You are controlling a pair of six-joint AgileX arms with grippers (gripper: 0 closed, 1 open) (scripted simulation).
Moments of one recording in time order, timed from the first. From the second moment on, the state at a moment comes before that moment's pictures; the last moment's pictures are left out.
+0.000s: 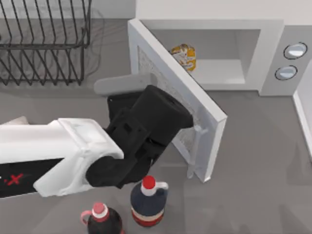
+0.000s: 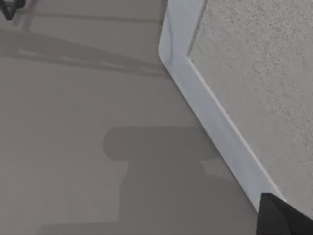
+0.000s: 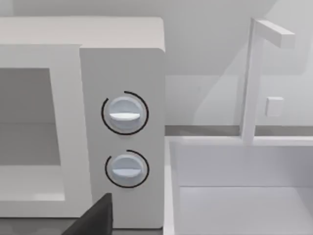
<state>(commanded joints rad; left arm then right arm) -0.92 1.57 0.87 -0.12 -0.66 -0.76 0.00 0.00 0.00 0.00 0.00 0.00</state>
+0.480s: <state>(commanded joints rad) -1.08 1.80 1.09 -0.31 -0.66 -0.88 0.00 0.00 0.00 0.00 0.00 0.00</state>
